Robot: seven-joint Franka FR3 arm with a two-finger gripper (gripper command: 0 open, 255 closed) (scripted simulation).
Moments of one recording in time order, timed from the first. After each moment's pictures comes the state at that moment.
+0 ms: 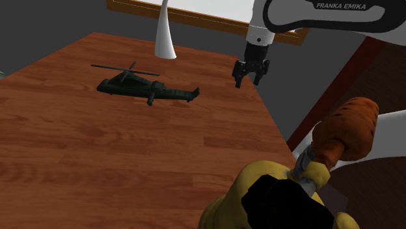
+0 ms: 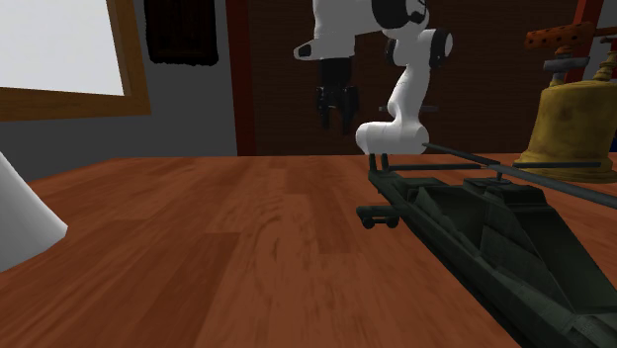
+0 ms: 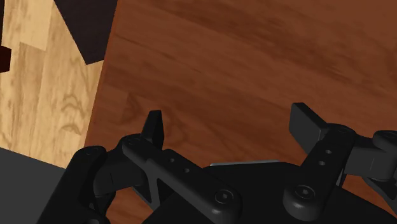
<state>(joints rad) 0.00 -0.65 0.08 -2.38 0.02 1.63 0.36</state>
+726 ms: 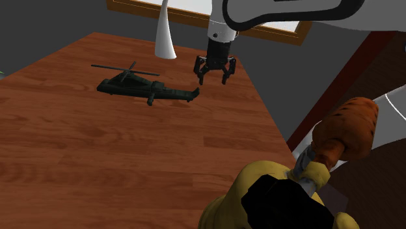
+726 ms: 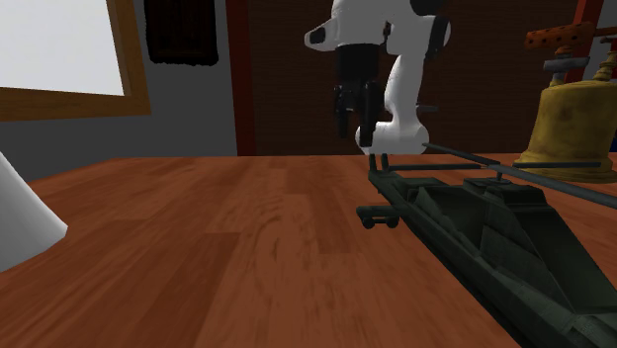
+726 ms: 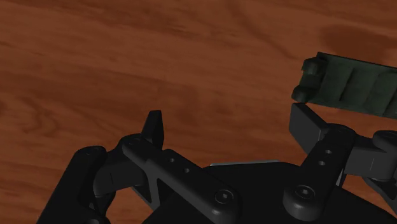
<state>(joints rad) 0.02 -0.36 0.28 -2.17 0.09 1.77 0.72</state>
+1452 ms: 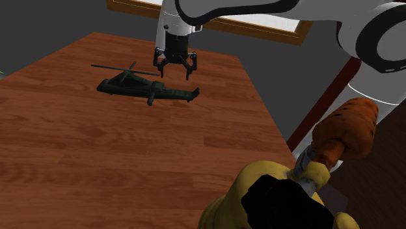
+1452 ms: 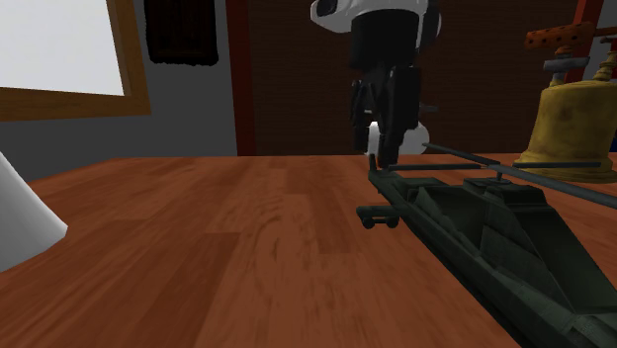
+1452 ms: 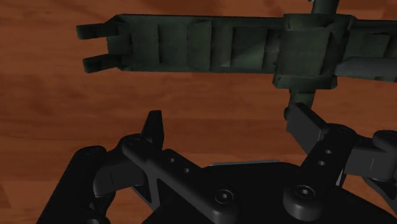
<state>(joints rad) 0.05 0.03 0.42 -1.79 -0.04 1.81 1.11</state>
